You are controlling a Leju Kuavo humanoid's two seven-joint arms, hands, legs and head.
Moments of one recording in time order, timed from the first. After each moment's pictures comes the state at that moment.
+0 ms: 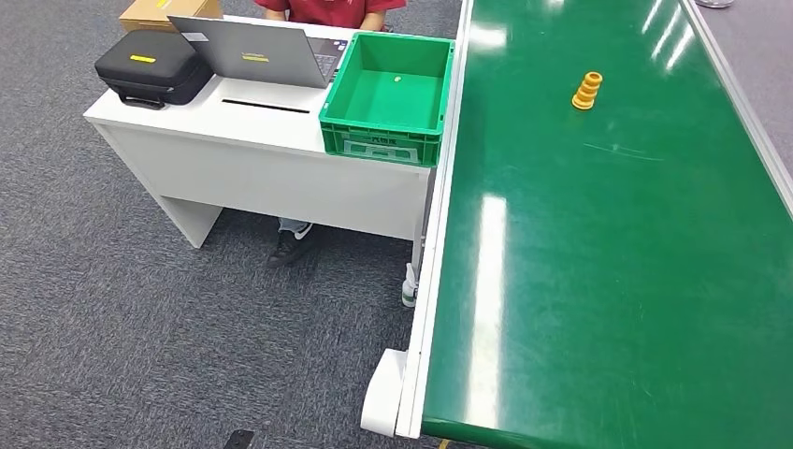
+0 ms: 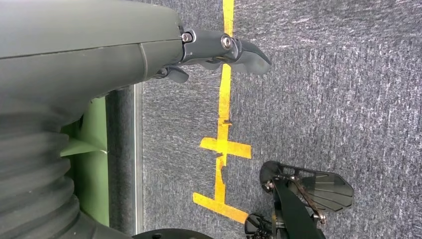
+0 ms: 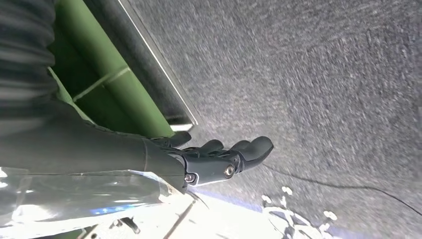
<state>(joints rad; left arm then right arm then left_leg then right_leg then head) -0.13 -0.06 1.23 -0.18 -1.36 0.05 -0.12 -0.08 0.16 -1.29 -0.32 1.29 -0.69 -0.02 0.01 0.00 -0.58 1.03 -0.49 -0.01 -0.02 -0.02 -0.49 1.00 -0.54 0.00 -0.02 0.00</state>
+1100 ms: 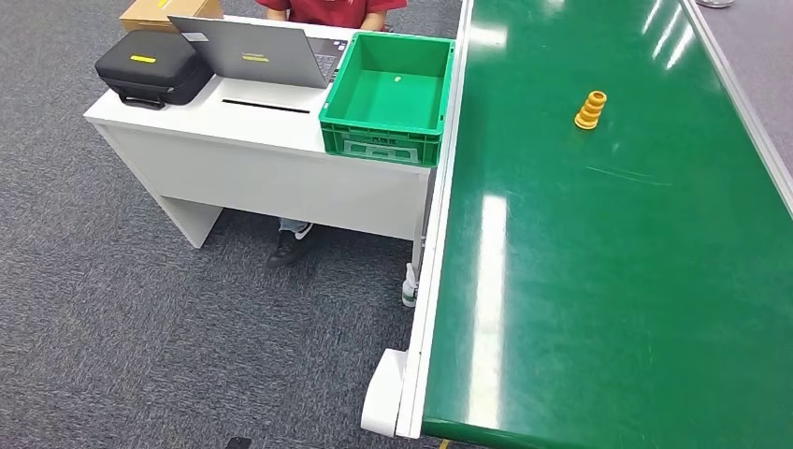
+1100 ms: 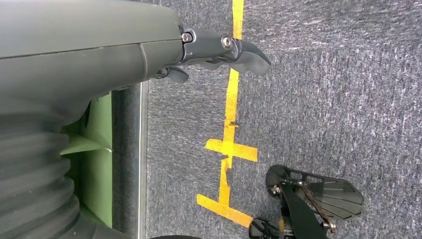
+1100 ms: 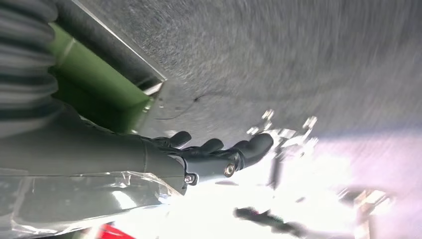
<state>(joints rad) -0.11 -0.07 1.23 -0.18 -1.35 0.07 -0.12 -0.08 0.28 -1.48 -0.83 1.26 -0.69 -0.22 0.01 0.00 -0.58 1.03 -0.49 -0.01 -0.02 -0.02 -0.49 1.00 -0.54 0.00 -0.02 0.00</state>
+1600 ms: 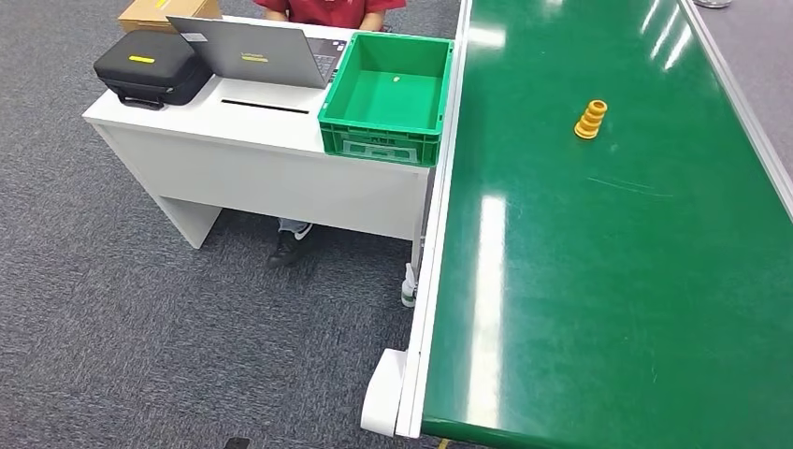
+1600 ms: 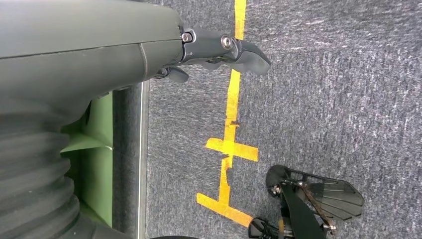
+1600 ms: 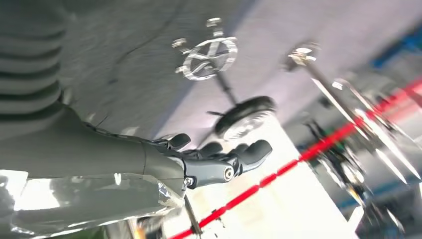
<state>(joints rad) -0.11 -0.07 1.23 -0.18 -1.33 0.07 -0.11 -0.08 0.32 -1.48 -1.27 0.61 -0.70 -0.66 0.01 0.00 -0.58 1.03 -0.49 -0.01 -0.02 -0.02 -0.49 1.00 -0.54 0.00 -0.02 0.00</state>
